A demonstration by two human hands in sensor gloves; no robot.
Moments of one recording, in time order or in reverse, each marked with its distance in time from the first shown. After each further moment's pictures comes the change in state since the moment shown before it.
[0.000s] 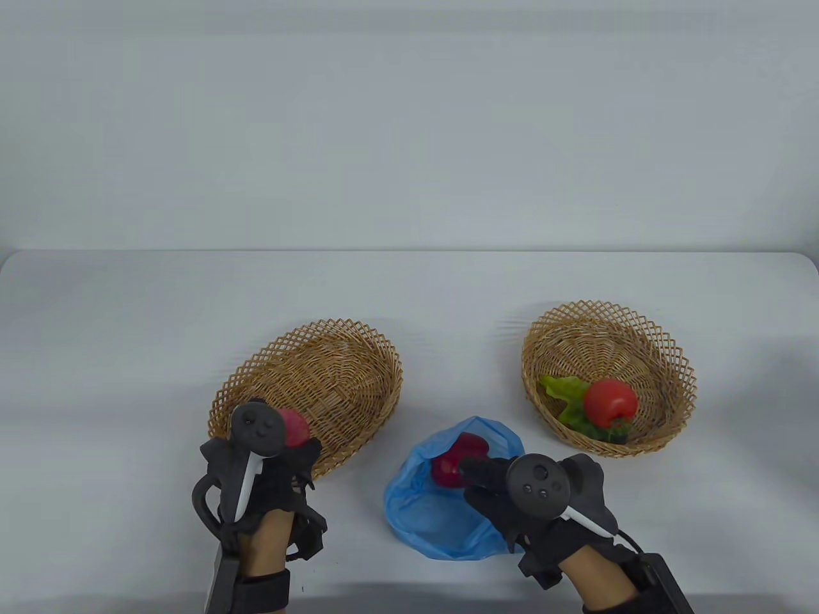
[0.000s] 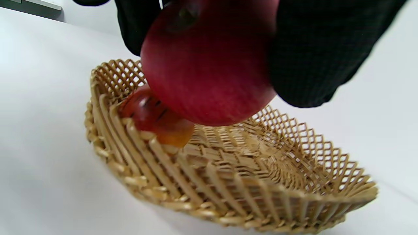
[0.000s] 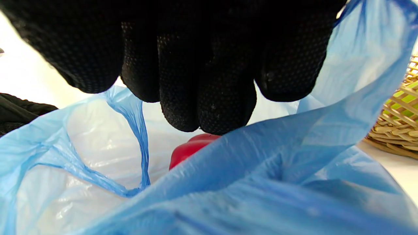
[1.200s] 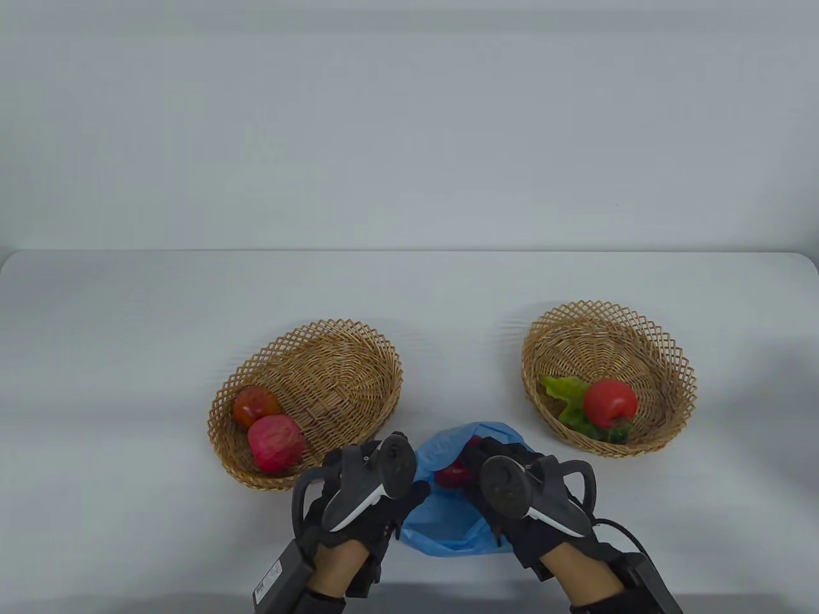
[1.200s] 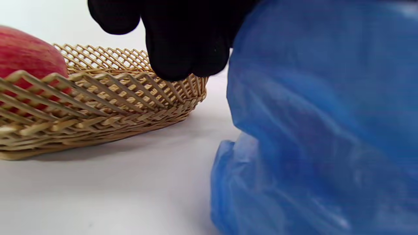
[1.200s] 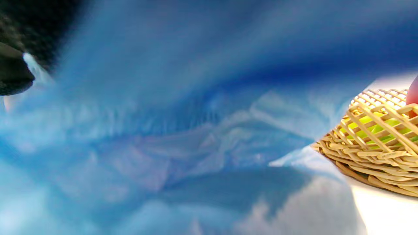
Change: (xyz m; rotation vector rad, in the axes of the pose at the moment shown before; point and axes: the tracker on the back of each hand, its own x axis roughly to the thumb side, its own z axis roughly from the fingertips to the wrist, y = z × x) left_hand 0.097 -0.063 0.069 -0.070 -0.506 -0.417; right_hand 0.010 0.024 -0.015 0.017 0.072 0.285
